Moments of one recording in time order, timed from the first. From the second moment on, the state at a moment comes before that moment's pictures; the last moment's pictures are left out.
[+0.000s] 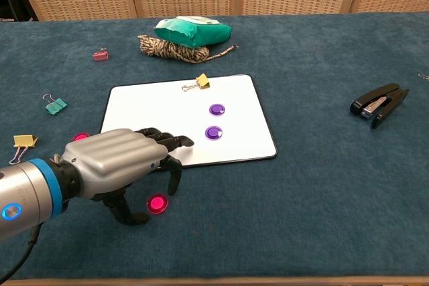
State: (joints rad) left arm -0.69 -1.66 0.06 -1.80 1.00 1.05 0.82; right arm 0.11 -1.07 -0.02 -1.65 -1.60 1.48 0.09
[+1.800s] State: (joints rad) left arm -0.74 -1.59 -0.10 -1.63 0.97 1.00 0.61; right arm 0.10 -1.06 -0.02 -1.67 -1.61 1.45 0.09
